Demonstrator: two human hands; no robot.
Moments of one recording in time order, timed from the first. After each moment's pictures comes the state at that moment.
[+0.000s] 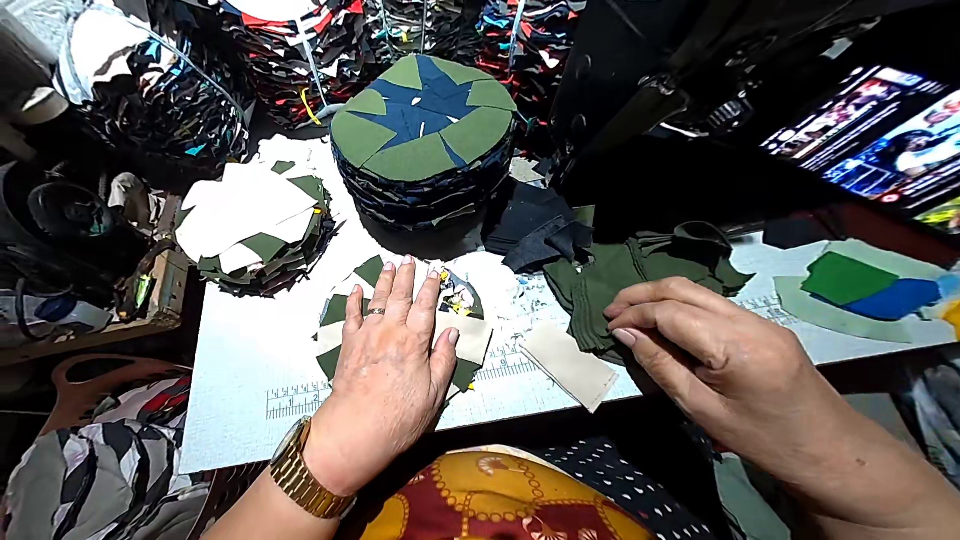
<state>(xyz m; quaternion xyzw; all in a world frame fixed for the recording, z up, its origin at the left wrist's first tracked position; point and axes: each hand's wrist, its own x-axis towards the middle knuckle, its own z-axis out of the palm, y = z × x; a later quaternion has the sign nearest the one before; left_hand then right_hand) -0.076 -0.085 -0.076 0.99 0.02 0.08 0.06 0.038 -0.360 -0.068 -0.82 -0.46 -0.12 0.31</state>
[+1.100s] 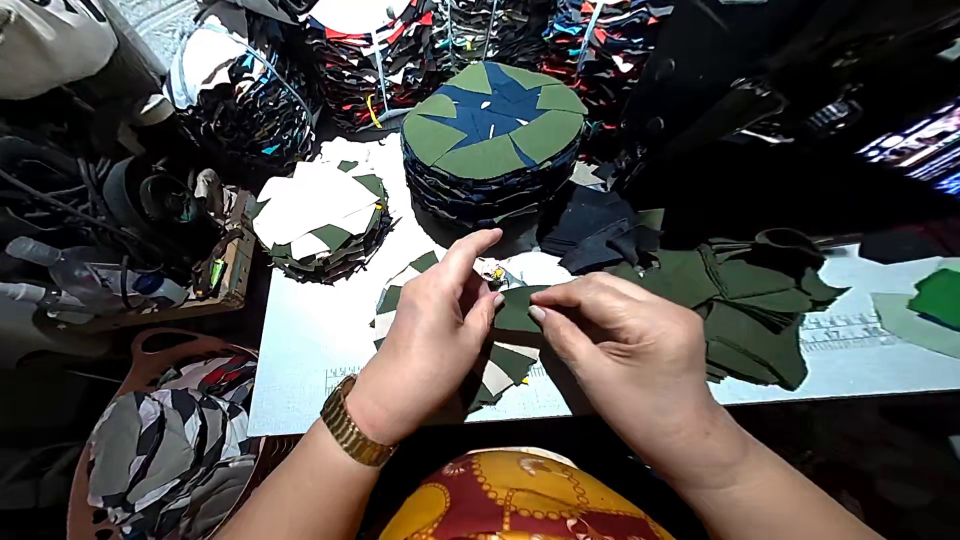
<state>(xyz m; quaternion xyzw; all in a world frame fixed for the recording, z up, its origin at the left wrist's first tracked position) -0.072 -0.071 -0.035 0.88 -0.02 0.17 0.45 -0.001 -0.250 -0.070 -0.78 -0.37 -0.13 0.48</state>
